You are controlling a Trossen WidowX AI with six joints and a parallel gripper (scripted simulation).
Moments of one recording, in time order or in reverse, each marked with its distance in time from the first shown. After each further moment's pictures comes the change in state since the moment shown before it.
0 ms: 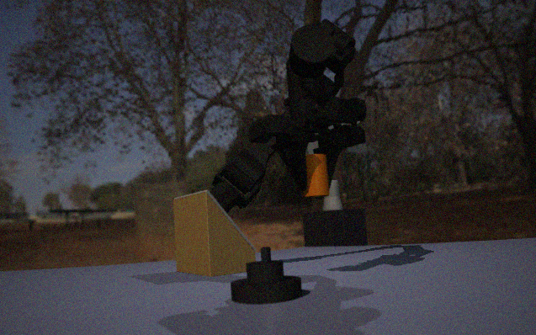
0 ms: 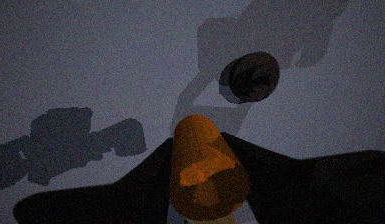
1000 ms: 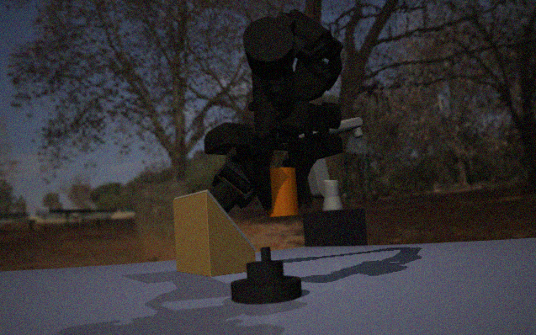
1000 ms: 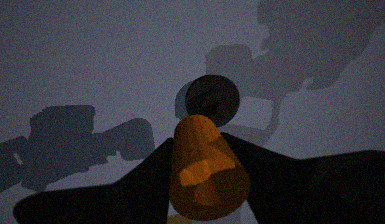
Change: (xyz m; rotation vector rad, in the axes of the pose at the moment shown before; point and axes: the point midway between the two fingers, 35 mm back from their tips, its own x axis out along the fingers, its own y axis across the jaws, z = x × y) arm 0.026 -0.083 0.030 -0.004 -0.001 -0.001
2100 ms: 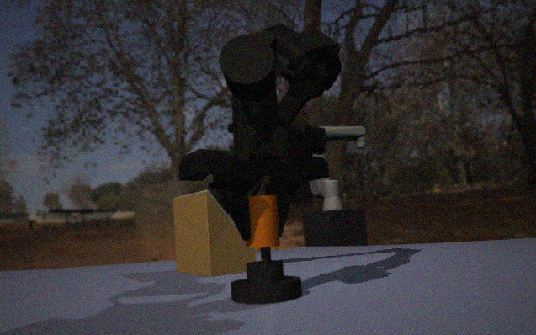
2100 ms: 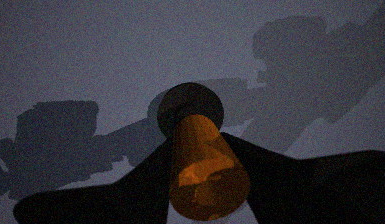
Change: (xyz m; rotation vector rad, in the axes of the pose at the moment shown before) arm 0.035 -0.037 0.007 -0.012 0.000 -0.006
